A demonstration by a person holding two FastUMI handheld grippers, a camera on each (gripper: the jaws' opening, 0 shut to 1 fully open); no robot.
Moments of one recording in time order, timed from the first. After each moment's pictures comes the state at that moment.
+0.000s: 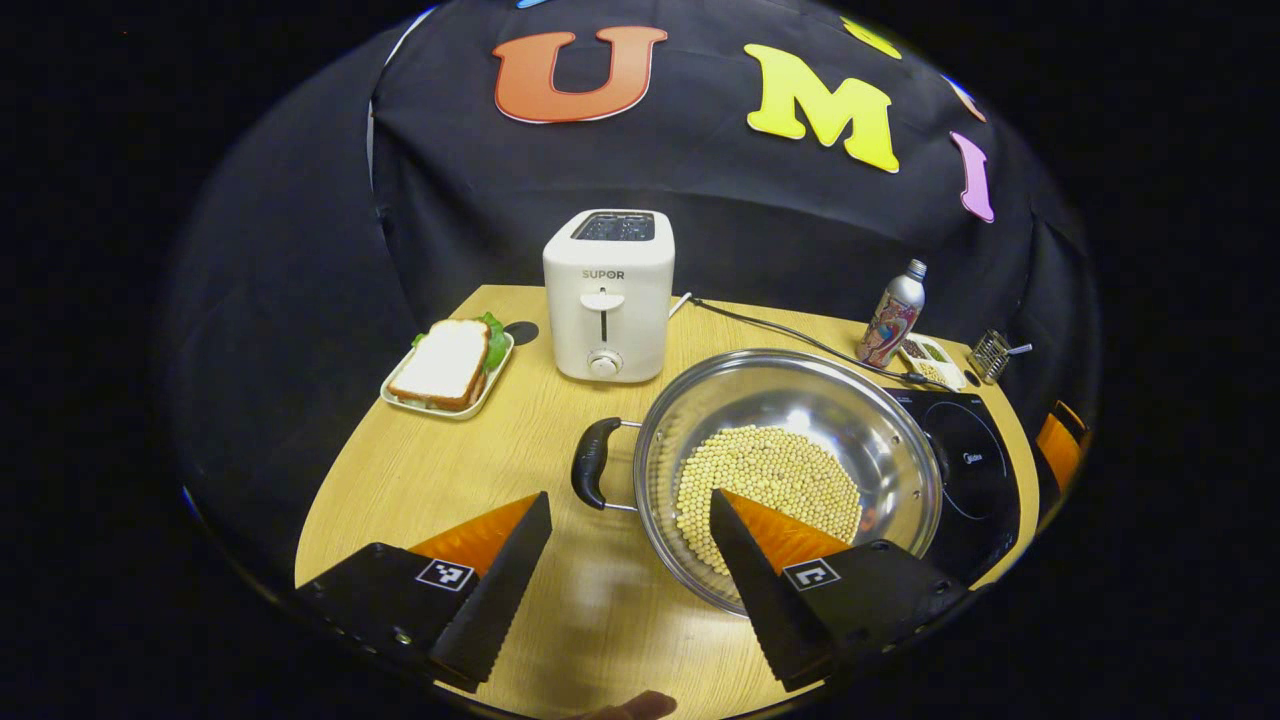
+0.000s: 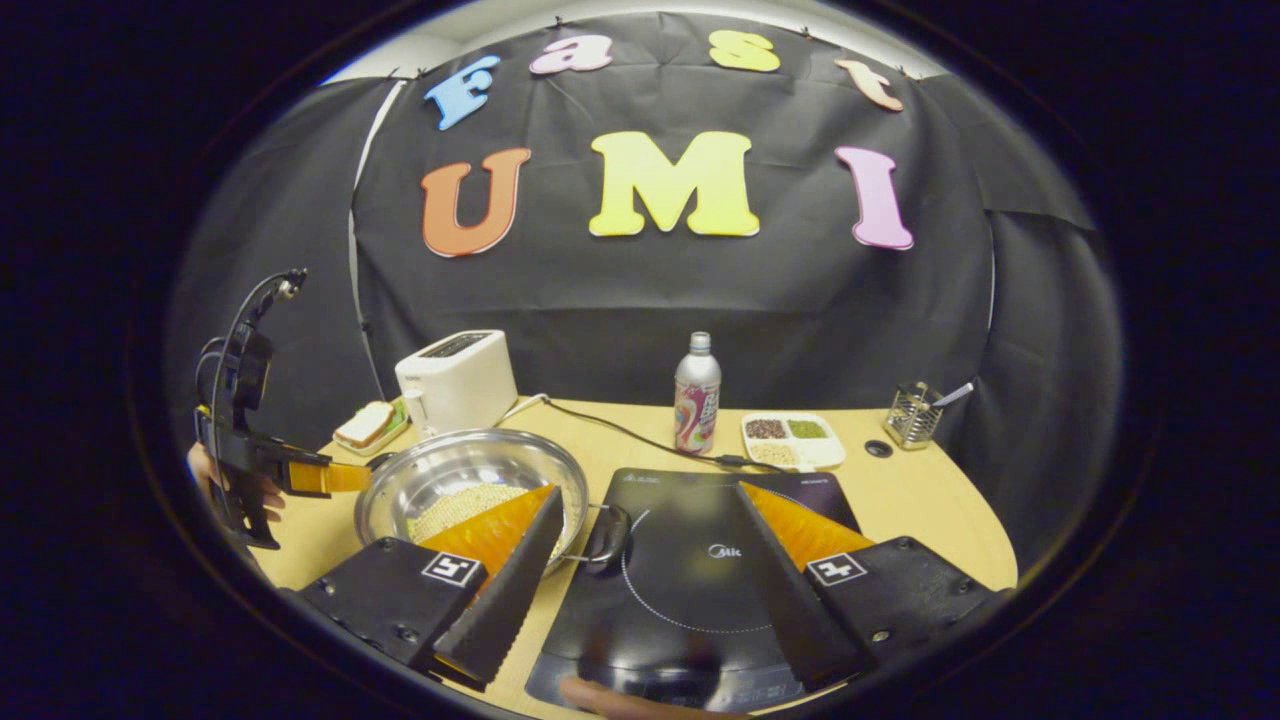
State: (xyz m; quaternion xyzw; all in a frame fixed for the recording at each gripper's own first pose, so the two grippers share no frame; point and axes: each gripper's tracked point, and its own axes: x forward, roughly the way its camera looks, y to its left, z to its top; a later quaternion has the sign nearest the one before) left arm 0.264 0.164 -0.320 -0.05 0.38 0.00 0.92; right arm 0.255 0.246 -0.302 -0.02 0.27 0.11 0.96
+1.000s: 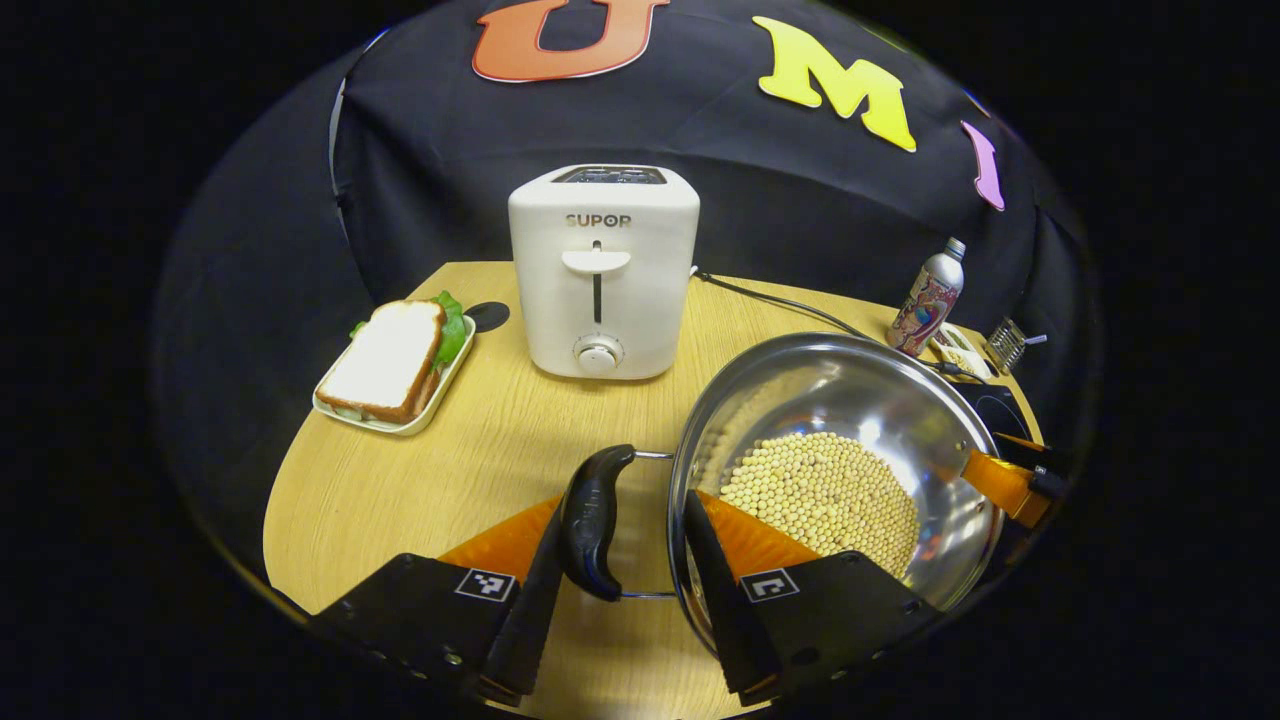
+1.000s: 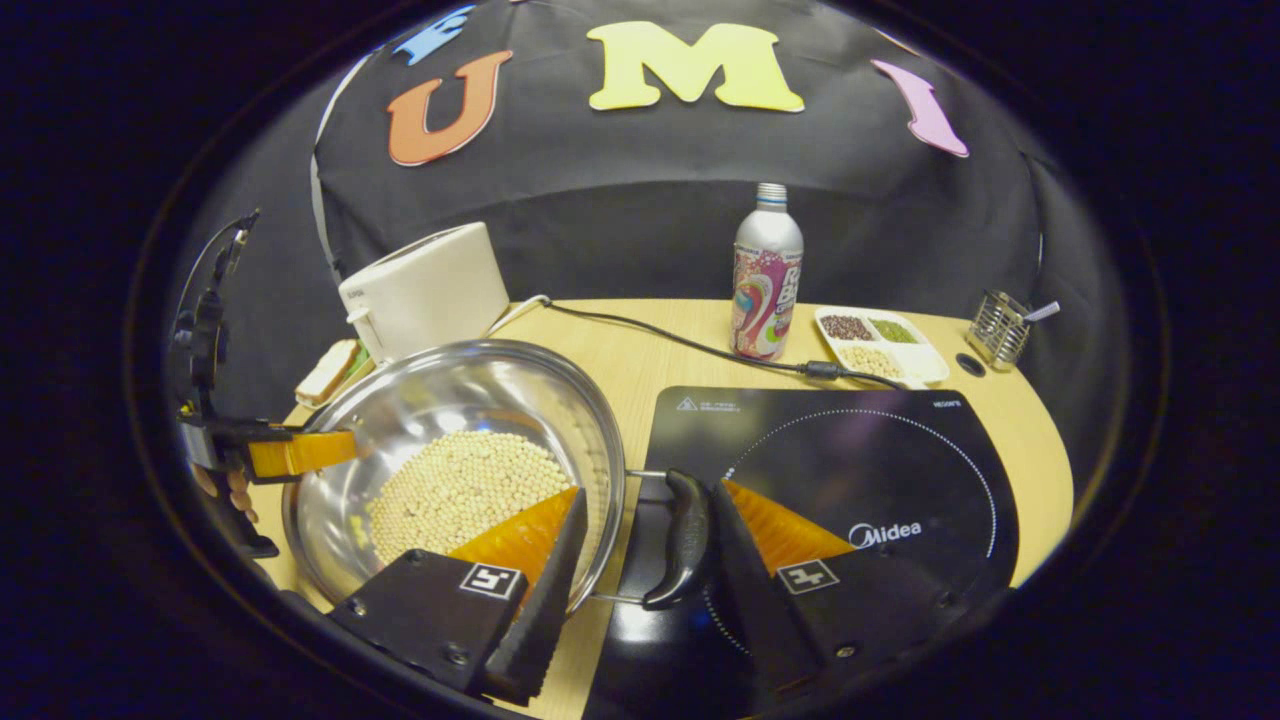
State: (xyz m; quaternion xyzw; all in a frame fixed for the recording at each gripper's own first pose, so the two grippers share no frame) left arm 0.316 0.168 -0.384 -0.05 0.41 -0.03 0.91; right arm 0.304 0.295 -0.430 -0.02 0.41 0.10 0.91
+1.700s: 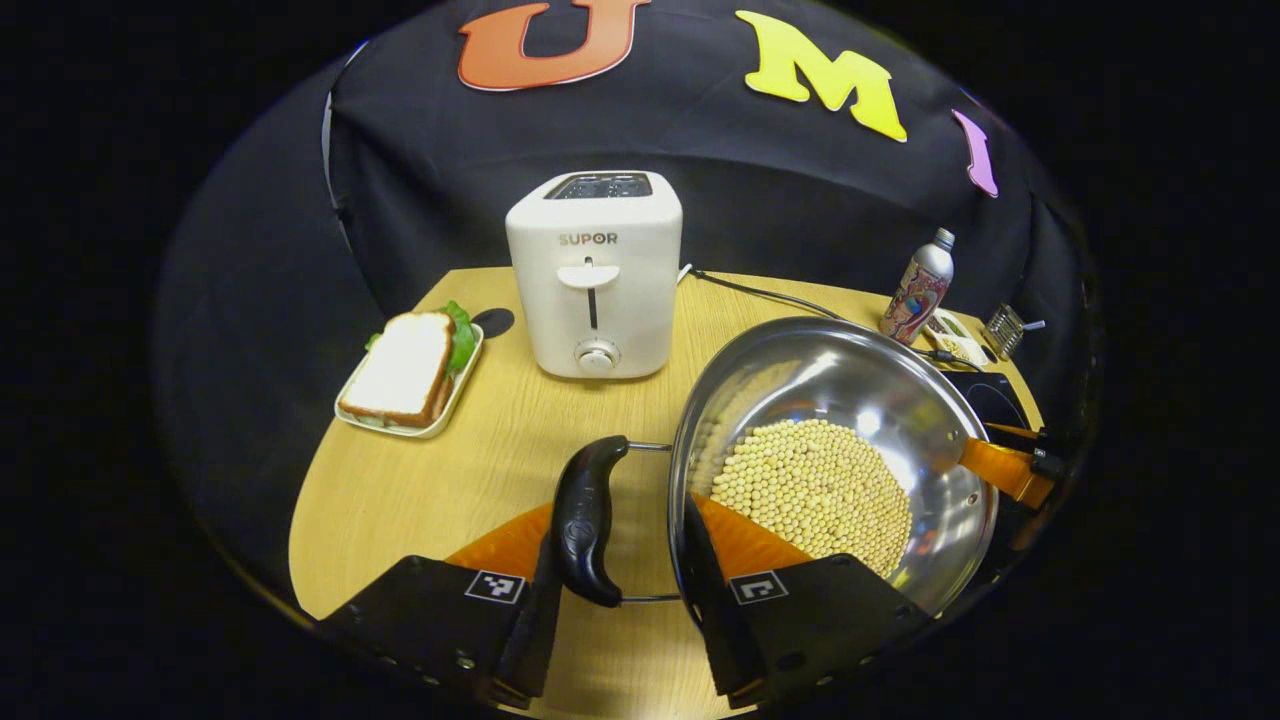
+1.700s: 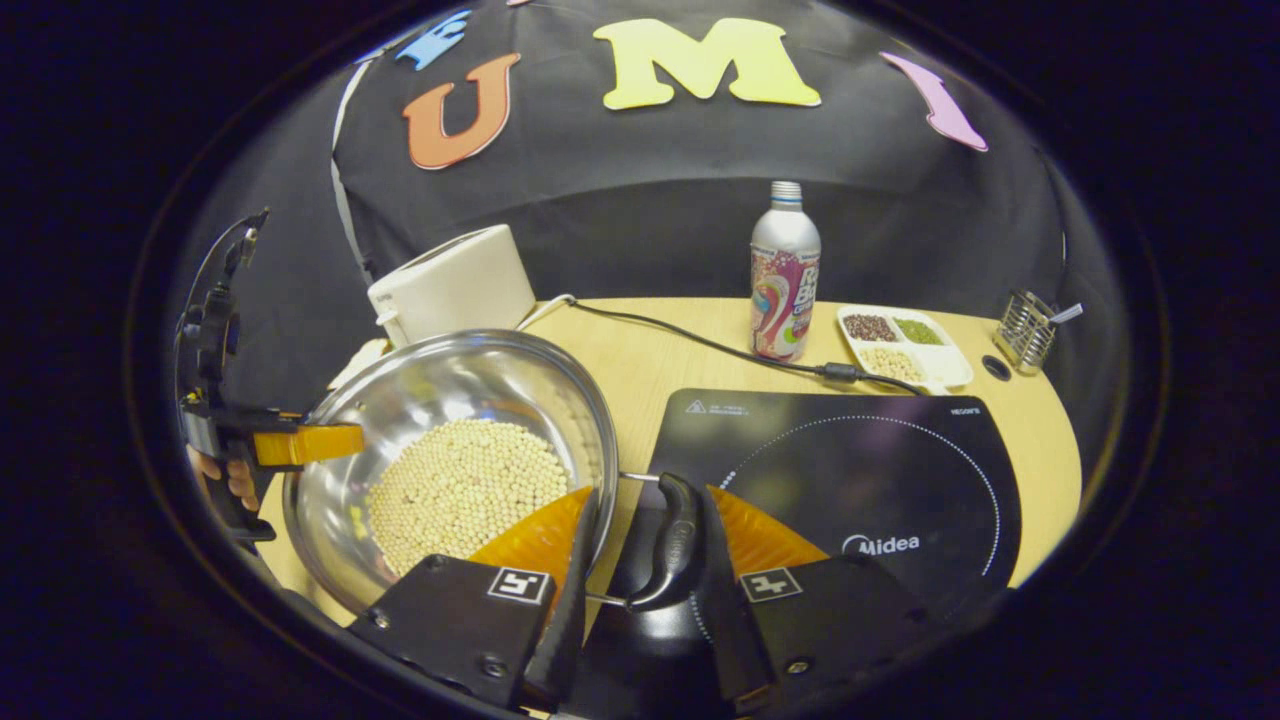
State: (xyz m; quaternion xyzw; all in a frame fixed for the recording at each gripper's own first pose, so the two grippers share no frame) left arm 0.299 0.169 -0.353 -0.01 0.41 -0.02 0.91; right arm 0.302 0.291 -0.416 0.01 0.41 0.15 0.90
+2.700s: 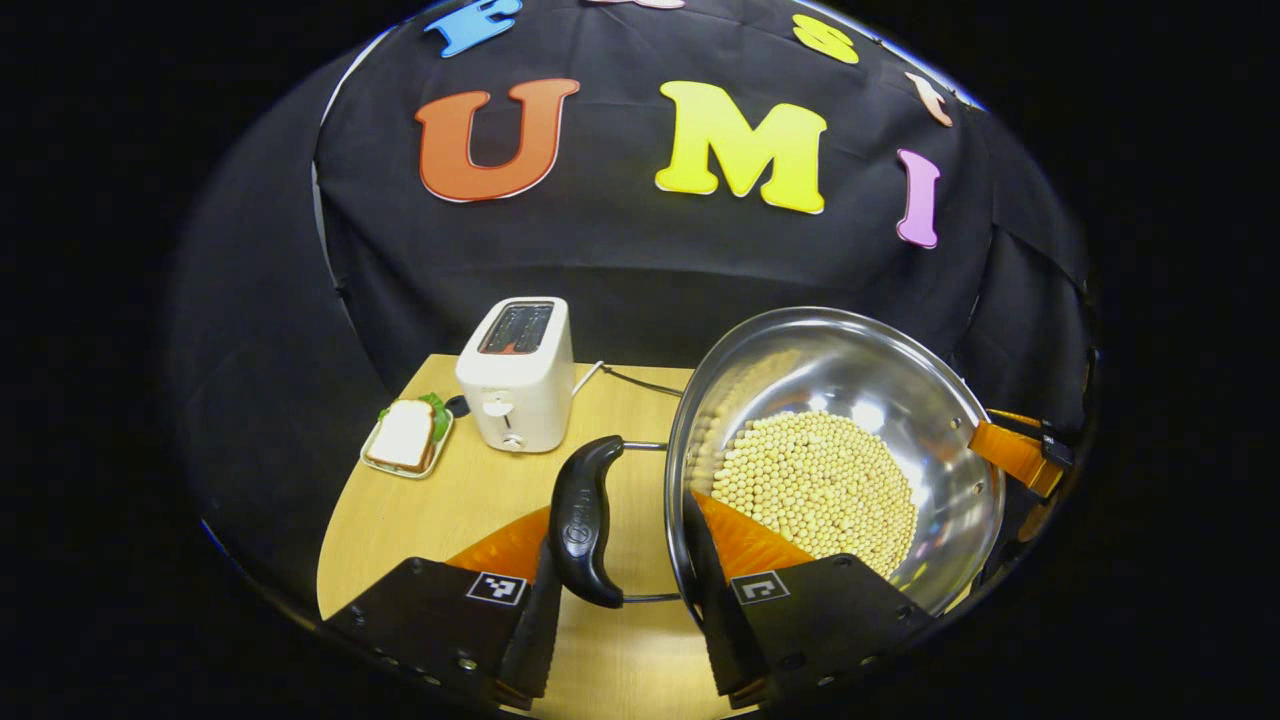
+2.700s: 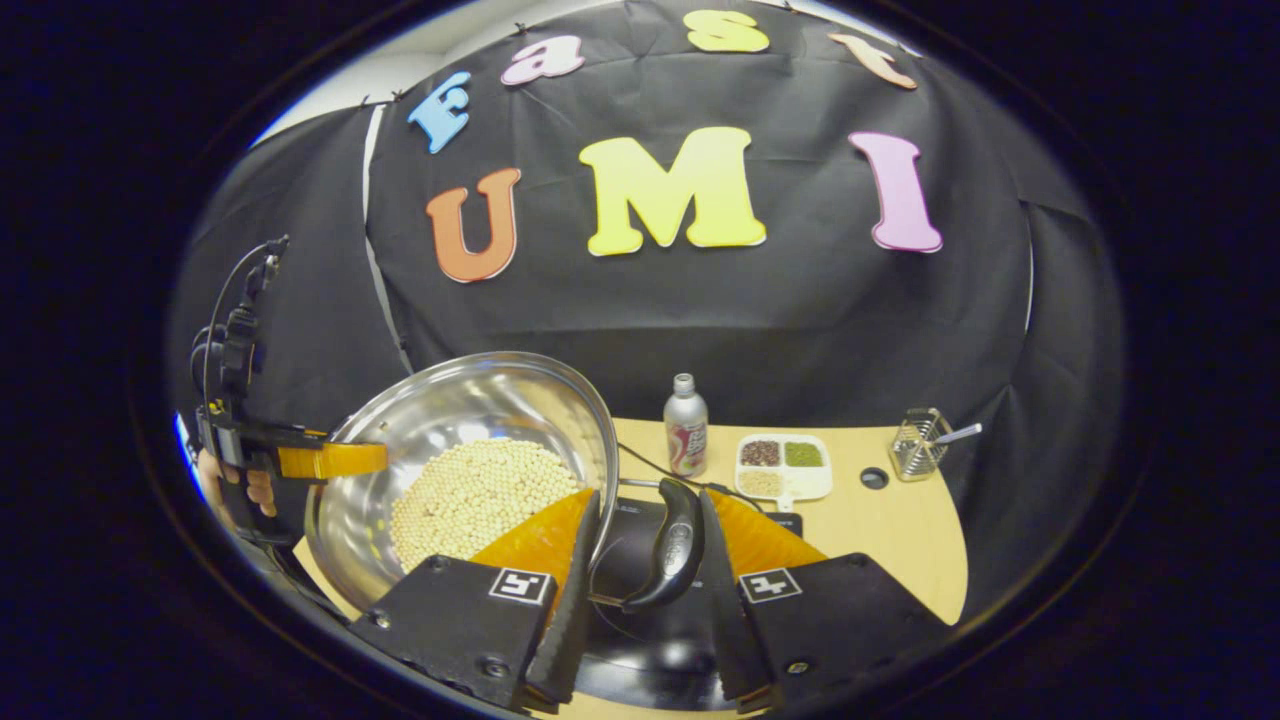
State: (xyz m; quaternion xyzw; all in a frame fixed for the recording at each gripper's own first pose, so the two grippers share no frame) left arm 0.264 0.042 -0.165 -0.04 0.35 -0.05 0.93; right arm 0.284 0.155 -0.189 0.01 0.31 0.17 0.94
